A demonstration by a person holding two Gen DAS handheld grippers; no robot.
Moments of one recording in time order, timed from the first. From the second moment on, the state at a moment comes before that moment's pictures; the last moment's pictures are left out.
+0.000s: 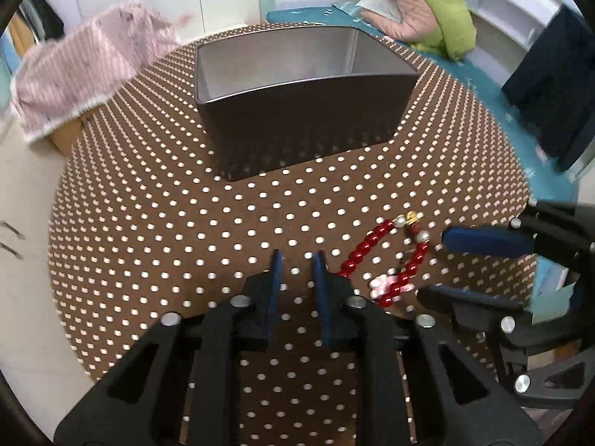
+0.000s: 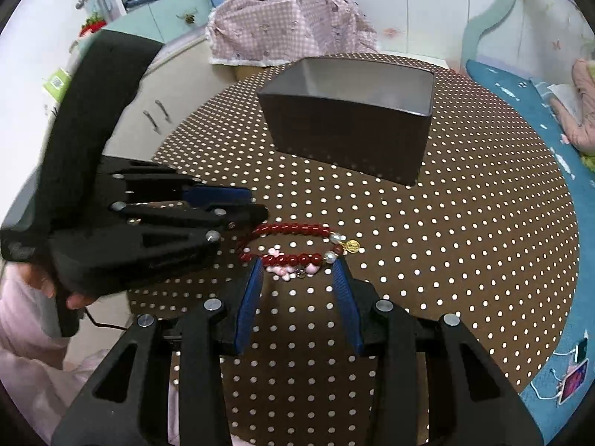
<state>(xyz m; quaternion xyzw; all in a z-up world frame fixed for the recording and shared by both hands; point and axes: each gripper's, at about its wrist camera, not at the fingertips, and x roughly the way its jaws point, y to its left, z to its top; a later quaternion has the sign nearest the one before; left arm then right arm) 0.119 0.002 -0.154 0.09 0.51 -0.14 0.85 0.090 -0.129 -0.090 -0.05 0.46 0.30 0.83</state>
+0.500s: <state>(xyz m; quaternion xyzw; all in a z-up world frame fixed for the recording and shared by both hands) 0.103 0.031 -0.143 0.02 0.51 -0.18 0.84 0.108 -0.133 -0.086 -0.04 0.47 0.27 0.84</state>
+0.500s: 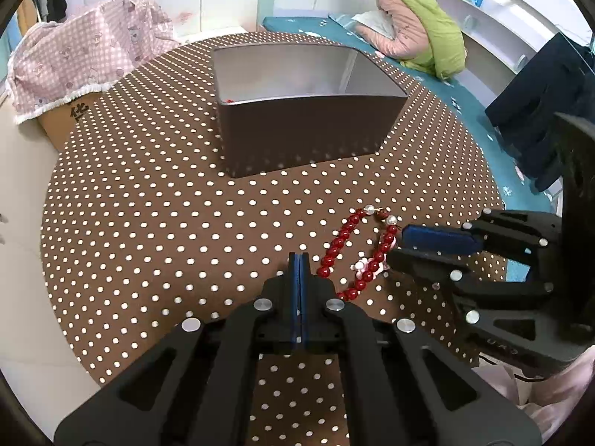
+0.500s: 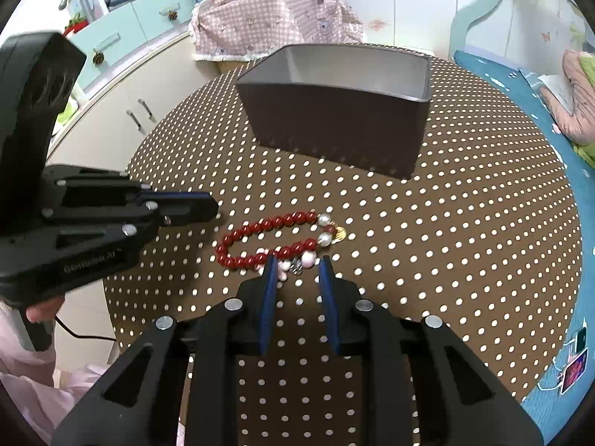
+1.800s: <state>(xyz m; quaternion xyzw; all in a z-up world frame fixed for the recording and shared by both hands) 0.131 0.014 -0.094 0.02 0.47 -0.17 0.87 0.129 -0.159 -0.038 -0.02 0.41 0.26 0.88</state>
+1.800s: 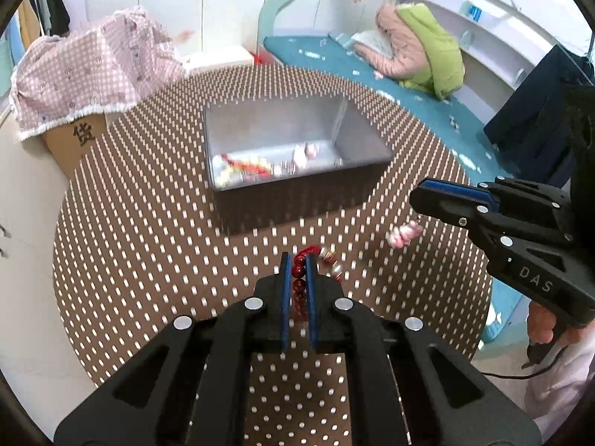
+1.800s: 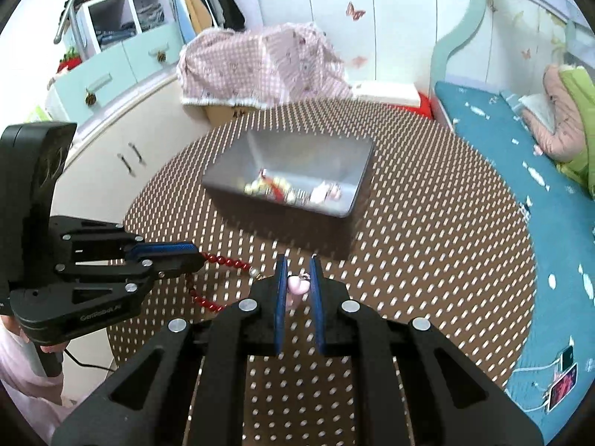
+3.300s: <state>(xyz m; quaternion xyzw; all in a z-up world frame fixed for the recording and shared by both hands) 0.048 -0.012 0.067 0.01 0.25 -0.05 0.97 0.059 -0.188 0.104 0.00 0.18 0.16 0.97</state>
